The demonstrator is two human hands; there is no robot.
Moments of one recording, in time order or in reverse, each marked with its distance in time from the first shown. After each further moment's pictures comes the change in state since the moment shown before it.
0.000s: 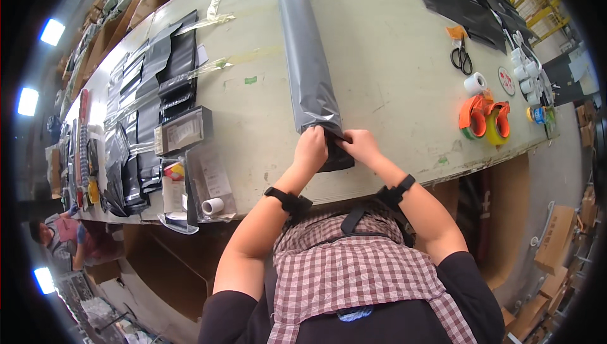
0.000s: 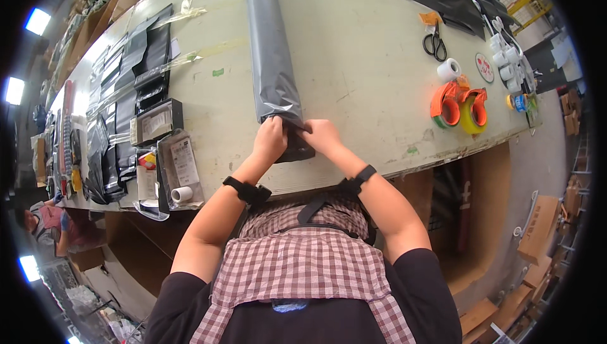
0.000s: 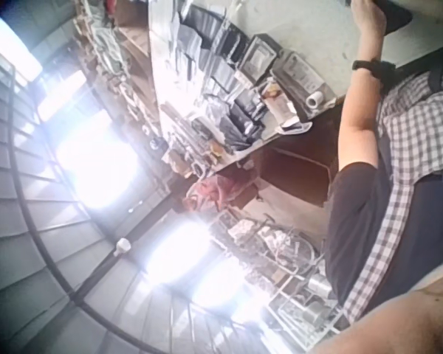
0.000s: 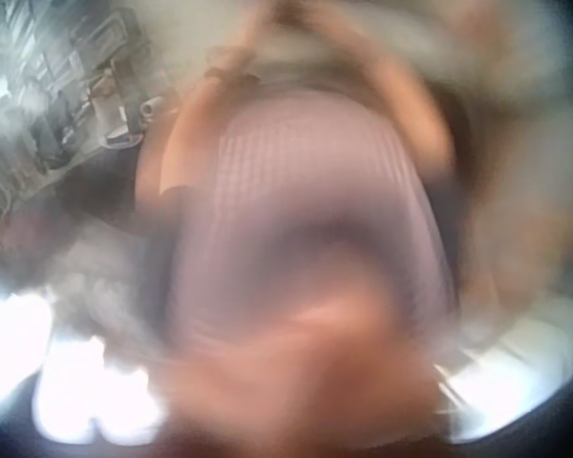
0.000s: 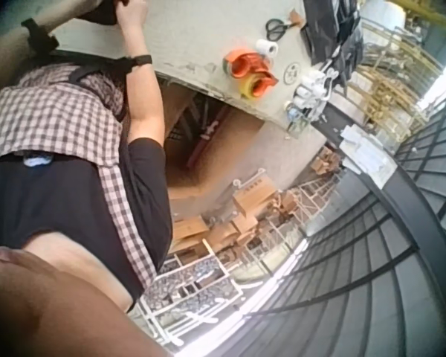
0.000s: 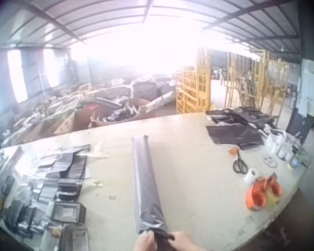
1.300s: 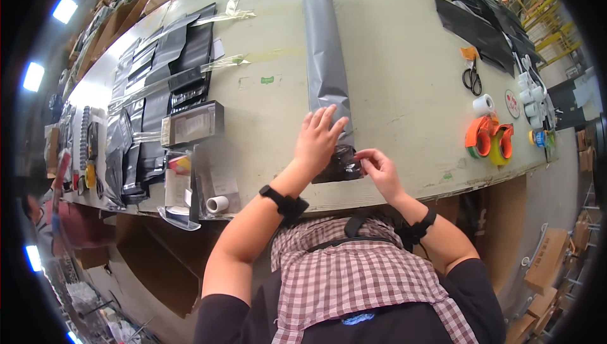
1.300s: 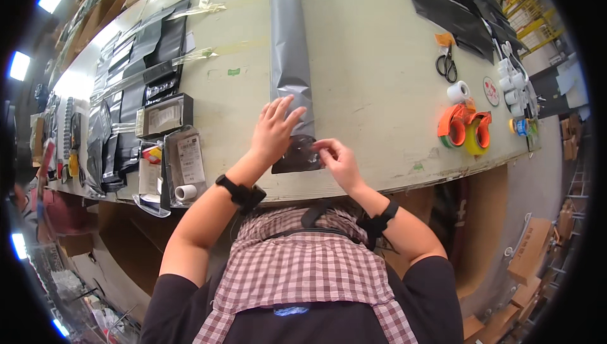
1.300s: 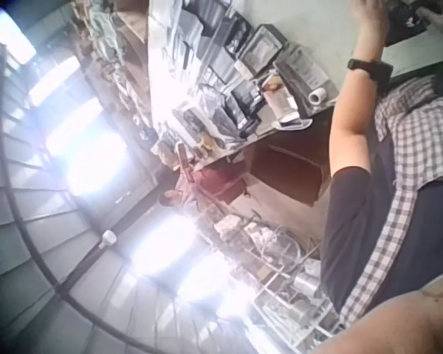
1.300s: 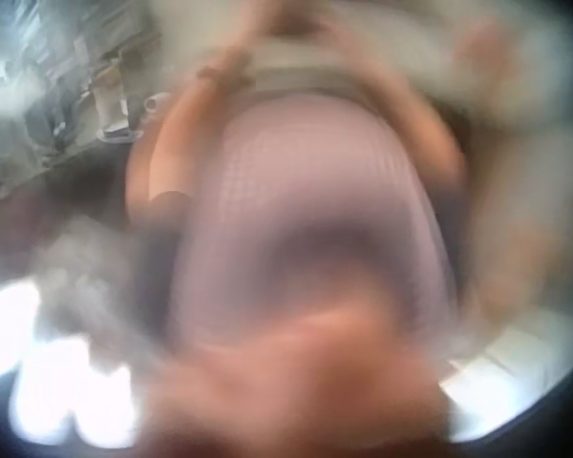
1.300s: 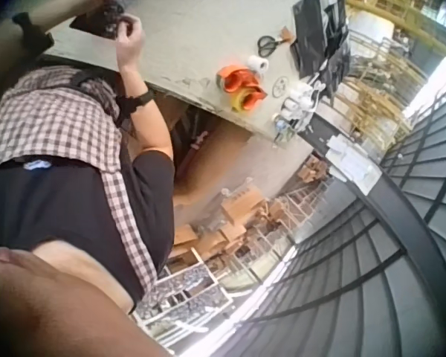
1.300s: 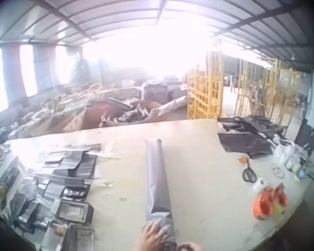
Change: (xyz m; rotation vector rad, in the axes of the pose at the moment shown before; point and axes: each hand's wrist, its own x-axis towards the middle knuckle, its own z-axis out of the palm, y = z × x) left_hand 0.022 0.017 -0.067 0.362 0.223 0.327; right_hand -0.055 -0.027 -0.021 0.725 -0.132 0.015
